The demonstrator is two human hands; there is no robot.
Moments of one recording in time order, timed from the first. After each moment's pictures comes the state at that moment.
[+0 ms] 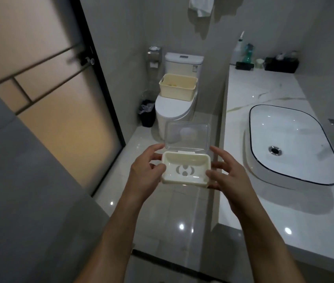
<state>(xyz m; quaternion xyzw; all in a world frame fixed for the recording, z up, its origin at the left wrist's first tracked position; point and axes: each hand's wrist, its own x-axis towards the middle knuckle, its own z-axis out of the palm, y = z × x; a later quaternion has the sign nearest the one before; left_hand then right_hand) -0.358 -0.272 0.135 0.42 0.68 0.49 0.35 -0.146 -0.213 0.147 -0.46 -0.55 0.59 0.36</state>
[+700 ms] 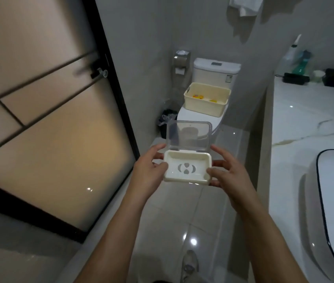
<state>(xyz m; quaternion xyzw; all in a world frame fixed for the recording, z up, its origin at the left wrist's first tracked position) -0.500 -0.039 0.102 0.36 0.72 0.52 0.30 -0.306 0.049 0.113 -0.44 -0.59 0.61 0.30</state>
